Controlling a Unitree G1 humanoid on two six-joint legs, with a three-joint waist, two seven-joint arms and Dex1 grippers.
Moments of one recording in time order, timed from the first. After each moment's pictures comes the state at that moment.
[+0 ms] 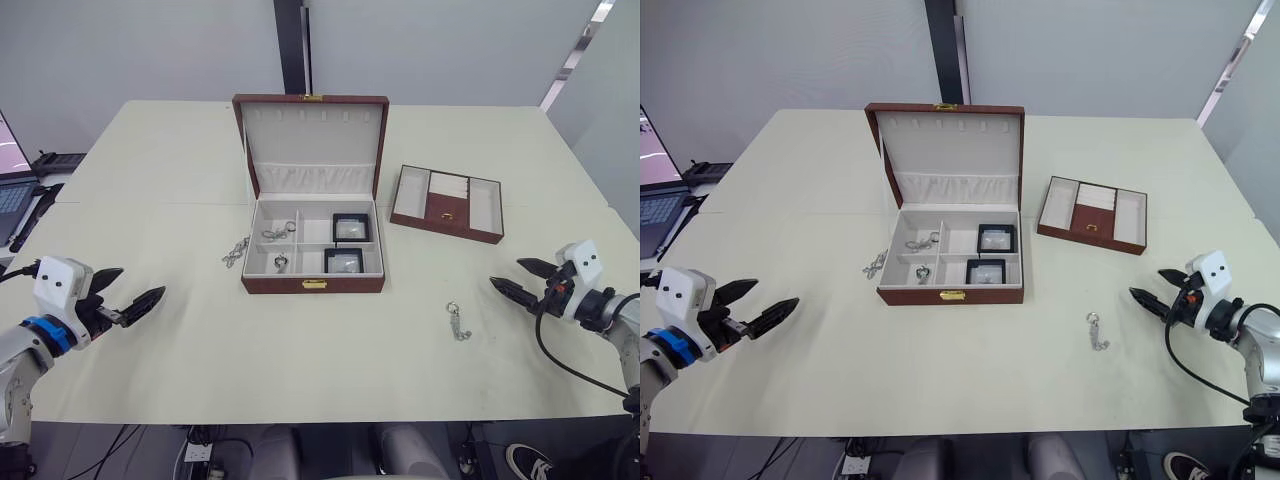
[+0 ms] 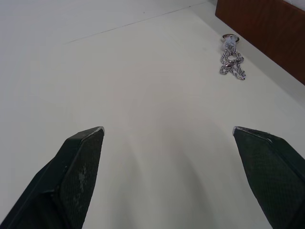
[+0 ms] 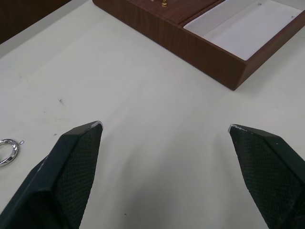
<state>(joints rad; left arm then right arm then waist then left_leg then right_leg) 0.04 0.84 0.48 0.16 -0.44 0.23 -0.86 -0.23 -0.74 -0.27 0.33 0.33 0.25 0.98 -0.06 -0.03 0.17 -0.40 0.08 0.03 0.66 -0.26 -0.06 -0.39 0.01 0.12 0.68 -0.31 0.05</state>
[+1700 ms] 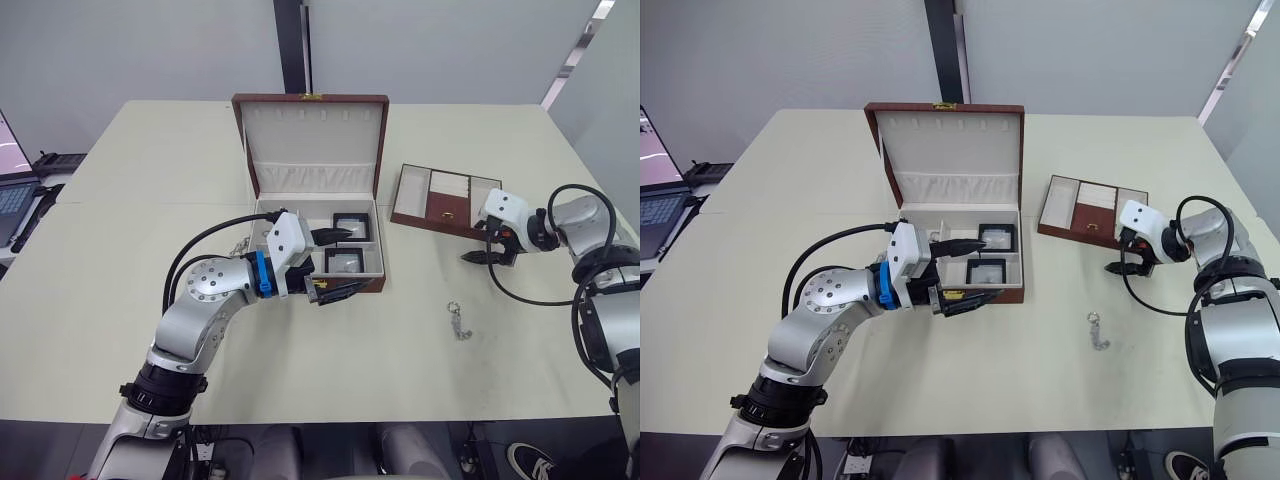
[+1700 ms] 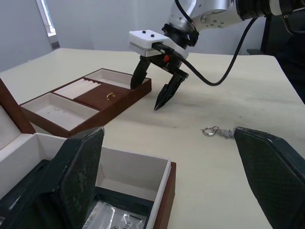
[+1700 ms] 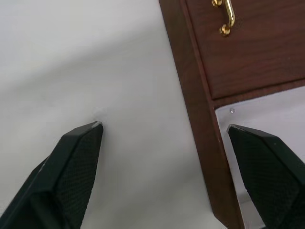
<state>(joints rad) -0.41 0.47 -0.15 -0.22 -0.40 0.32 -0.92 -1.13 -0.70 0.24 1.33 -0.27 -0.17 1.13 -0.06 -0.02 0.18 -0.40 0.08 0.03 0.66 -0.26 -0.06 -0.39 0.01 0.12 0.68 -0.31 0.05</state>
